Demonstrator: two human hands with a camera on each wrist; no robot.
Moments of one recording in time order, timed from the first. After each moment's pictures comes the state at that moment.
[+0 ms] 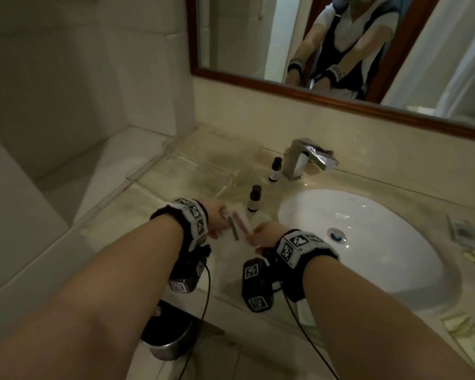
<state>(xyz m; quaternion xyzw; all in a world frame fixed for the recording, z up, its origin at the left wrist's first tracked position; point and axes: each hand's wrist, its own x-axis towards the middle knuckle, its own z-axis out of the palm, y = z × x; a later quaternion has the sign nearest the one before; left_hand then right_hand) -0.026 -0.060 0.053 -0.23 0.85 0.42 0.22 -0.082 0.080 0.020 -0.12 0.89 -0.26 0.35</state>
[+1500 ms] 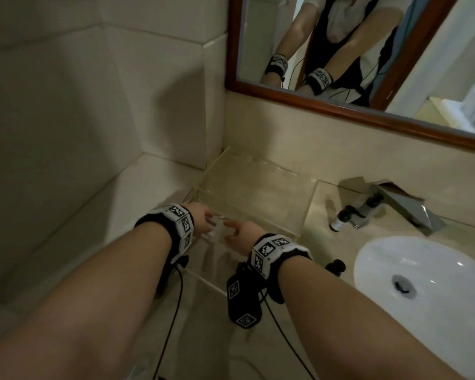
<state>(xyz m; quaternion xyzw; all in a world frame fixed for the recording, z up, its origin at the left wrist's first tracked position) -0.139 -0.290 0.033 -0.13 0.95 0.13 0.26 -0.175 -0.152 0.010 -0.25 0.90 -0.16 0.33</state>
